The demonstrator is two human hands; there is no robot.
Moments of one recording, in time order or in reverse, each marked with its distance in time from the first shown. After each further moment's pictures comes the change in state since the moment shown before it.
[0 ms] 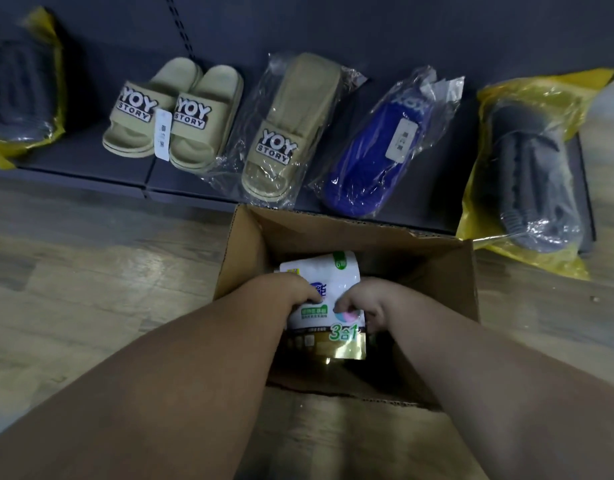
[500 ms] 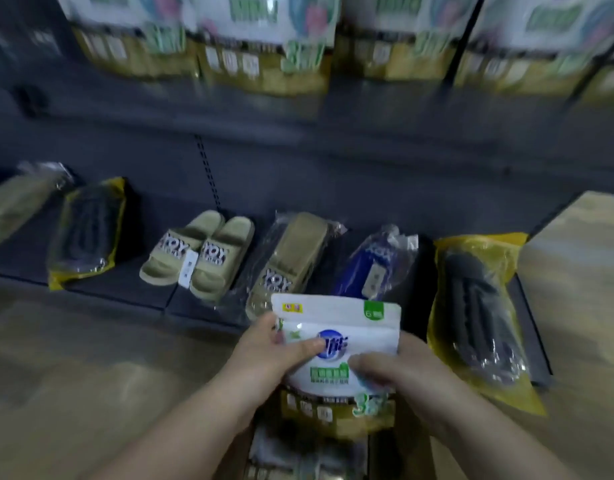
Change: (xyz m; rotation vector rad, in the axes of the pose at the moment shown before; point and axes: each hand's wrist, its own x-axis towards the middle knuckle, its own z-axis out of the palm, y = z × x) left_hand -0.176 0.038 -0.072 -0.818 0.148 0.637; right_hand -0.206 -0.050 -0.083 0.240 0.020 -0.657
